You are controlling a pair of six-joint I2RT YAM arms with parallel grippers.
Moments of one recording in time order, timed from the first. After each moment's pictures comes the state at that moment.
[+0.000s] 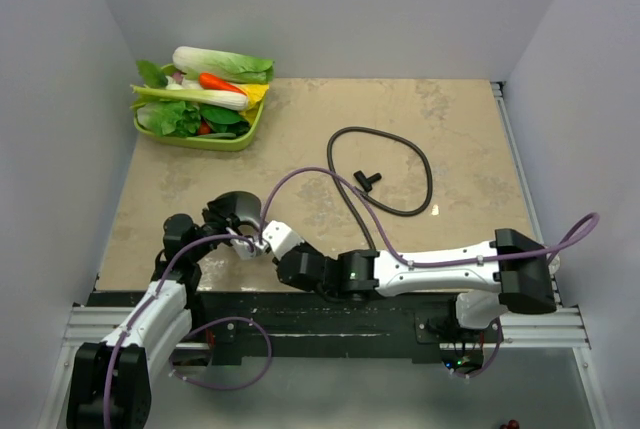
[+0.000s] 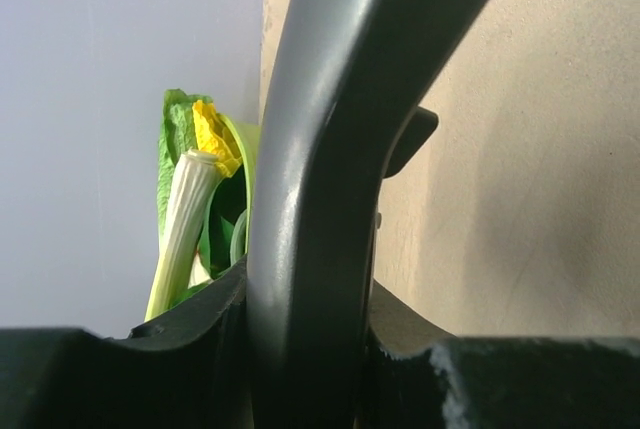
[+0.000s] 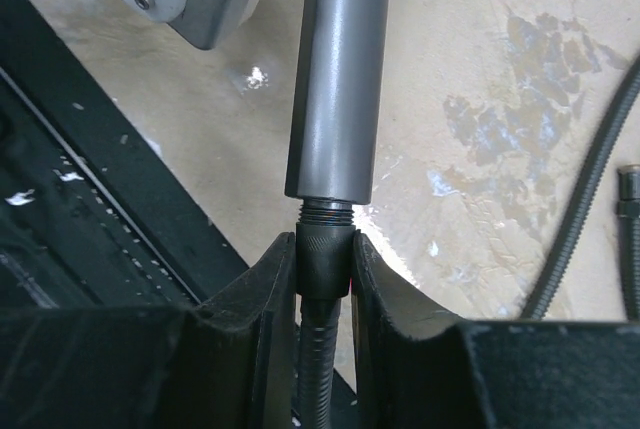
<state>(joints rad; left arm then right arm) -0.07 0.77 0.06 0.42 0.55 1.44 1.48 1.55 1.10 -0.37 0.60 0.23</state>
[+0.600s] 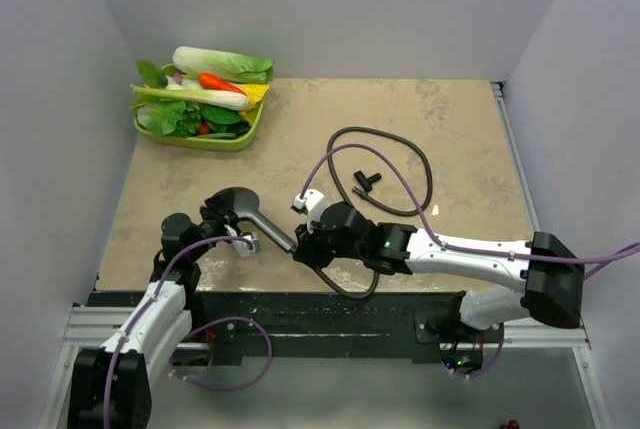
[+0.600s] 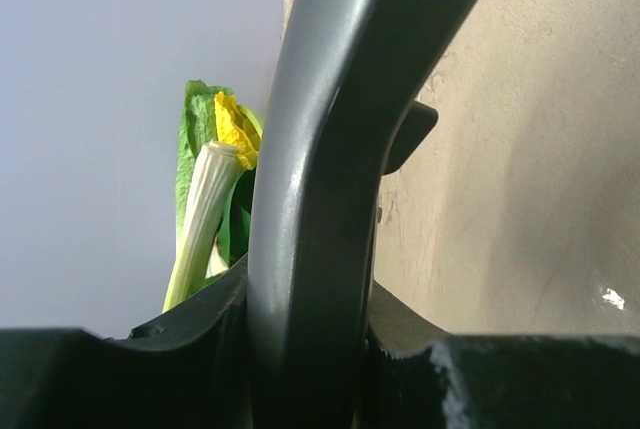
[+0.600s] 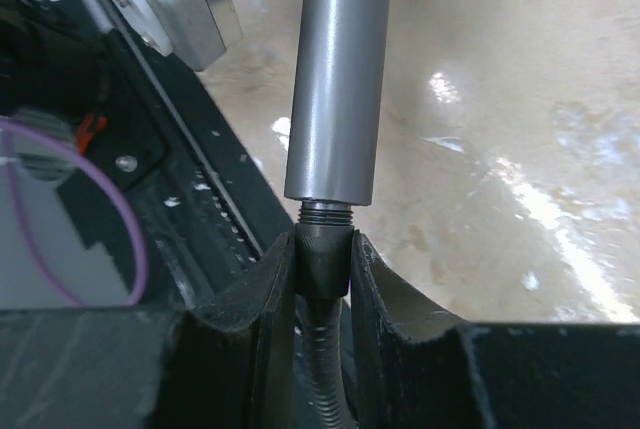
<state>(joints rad) -0.07 0.73 0.08 0.42 0.54 1.41 1.21 1.35 0.90 -0.16 0.07 0.36</state>
